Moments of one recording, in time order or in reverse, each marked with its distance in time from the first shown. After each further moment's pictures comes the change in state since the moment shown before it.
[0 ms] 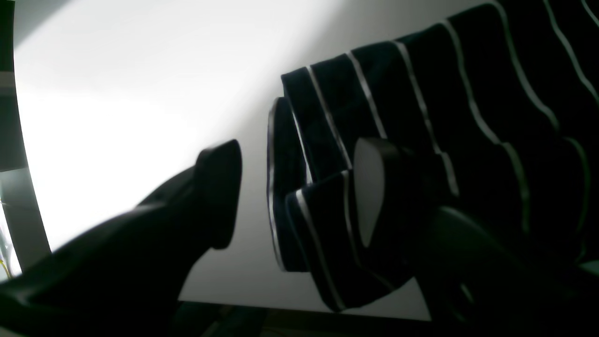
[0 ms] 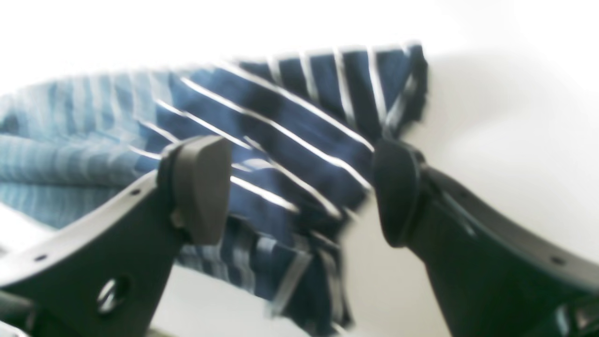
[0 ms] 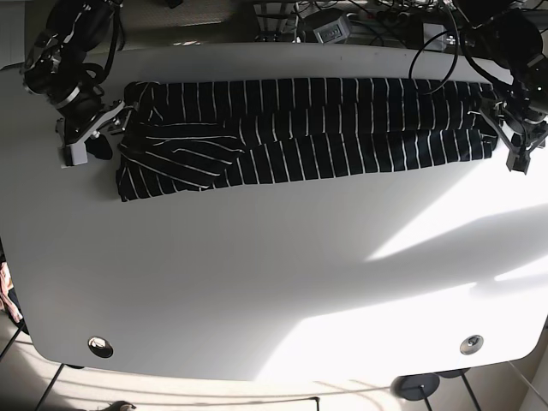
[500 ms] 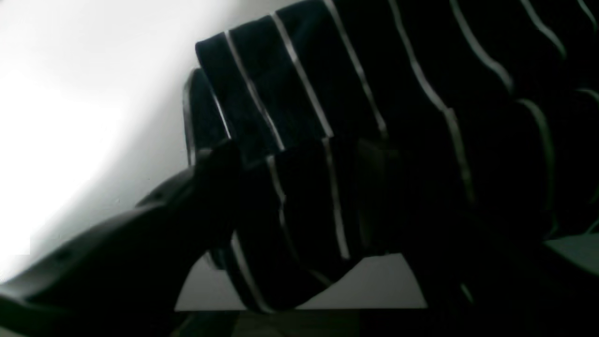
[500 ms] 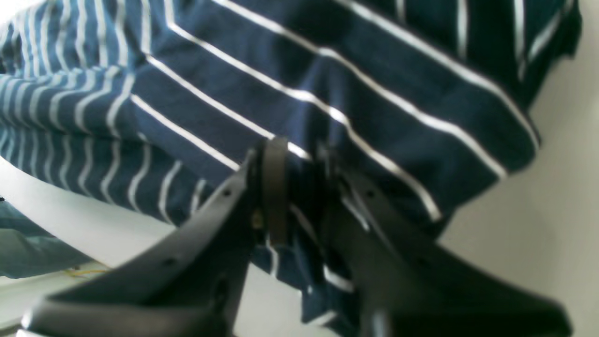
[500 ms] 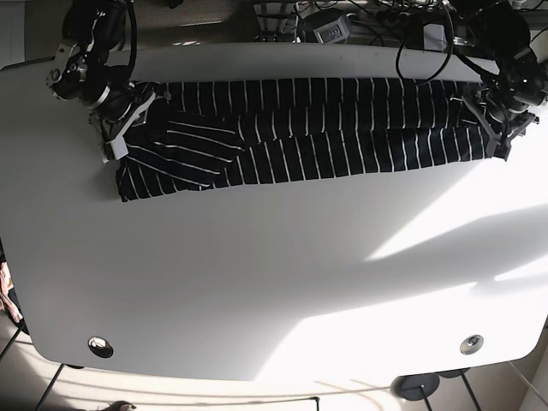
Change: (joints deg) left arm 3.0 2.9 2.3 -3.9 -0.2 0.0 -0.8; right arm -1.9 -0.1 -12.7 -7.0 -12.4 -4.9 3.2
